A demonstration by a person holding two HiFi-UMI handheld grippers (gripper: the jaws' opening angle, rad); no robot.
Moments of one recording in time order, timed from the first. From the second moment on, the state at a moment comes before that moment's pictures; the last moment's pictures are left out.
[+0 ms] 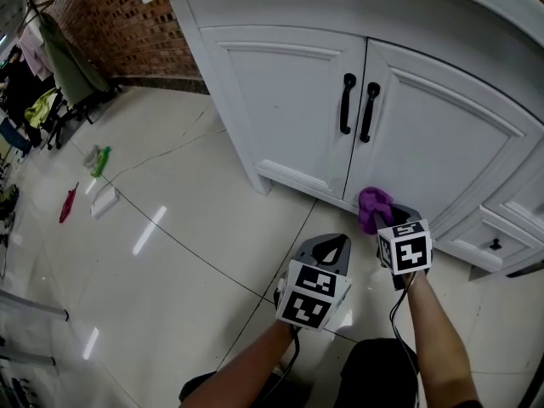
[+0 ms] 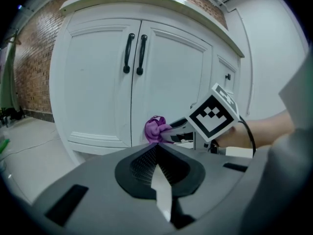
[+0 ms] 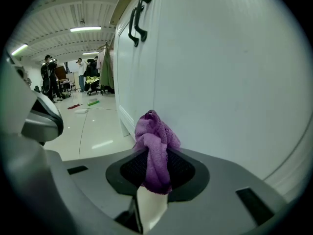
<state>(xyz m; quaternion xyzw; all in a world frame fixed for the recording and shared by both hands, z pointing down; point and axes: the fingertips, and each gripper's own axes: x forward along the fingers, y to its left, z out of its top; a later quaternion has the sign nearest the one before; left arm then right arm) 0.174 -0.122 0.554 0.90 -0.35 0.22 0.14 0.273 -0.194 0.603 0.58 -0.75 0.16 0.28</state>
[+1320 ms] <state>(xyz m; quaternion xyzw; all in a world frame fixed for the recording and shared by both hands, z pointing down) 0.246 -0.081 0.569 0.91 -0.31 0.26 0.13 0.432 -0.087 0.639 0.64 -0.68 0.24 0.26</state>
